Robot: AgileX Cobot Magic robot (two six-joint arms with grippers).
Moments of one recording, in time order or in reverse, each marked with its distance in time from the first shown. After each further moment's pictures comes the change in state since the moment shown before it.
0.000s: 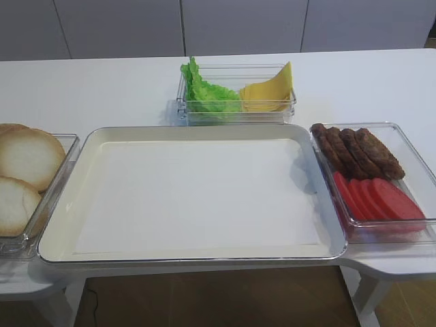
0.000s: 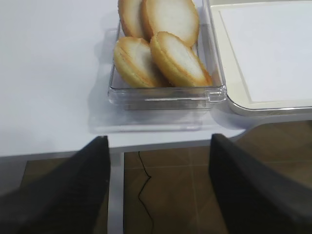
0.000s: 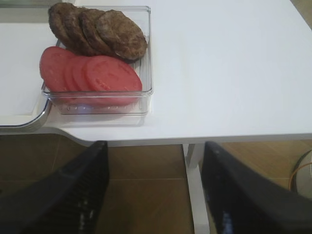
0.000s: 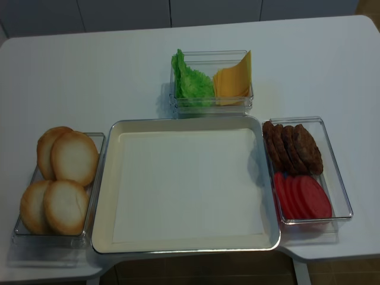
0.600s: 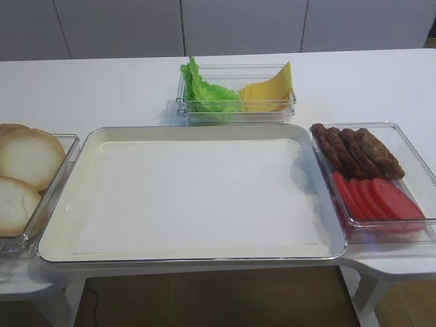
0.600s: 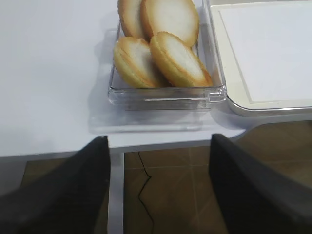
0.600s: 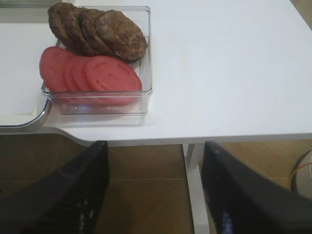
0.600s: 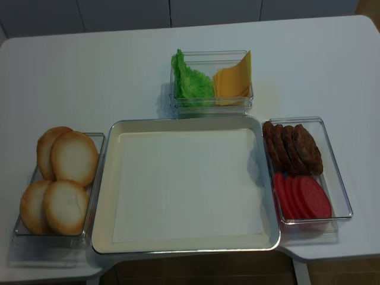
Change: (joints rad) left arm 0.000 0.000 0.000 0.000 0.000 0.000; right arm 0.000 0.000 0.000 0.000 0.000 0.000
